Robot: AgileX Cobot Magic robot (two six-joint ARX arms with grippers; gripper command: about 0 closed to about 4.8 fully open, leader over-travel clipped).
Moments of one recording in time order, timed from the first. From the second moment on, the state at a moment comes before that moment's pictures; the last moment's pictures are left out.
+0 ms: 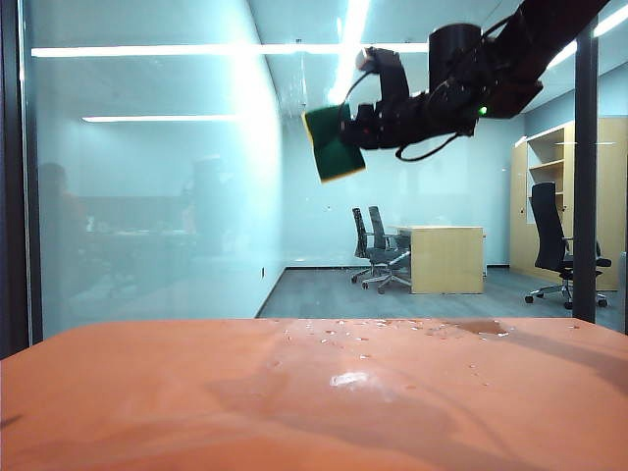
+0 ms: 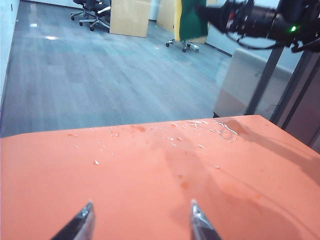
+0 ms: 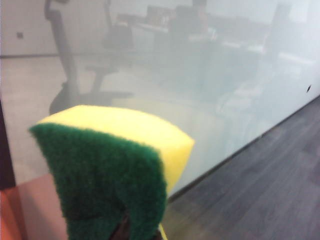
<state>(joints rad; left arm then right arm) 0.01 0.00 0.09 -0.12 0.47 -0.13 0.26 2.29 1.92 0.39 -0.52 -0.17</state>
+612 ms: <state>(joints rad) 0.01 0.00 0.09 -0.12 0.47 -0.13 0.27 2.38 1.92 0.25 -0.49 -0.26</state>
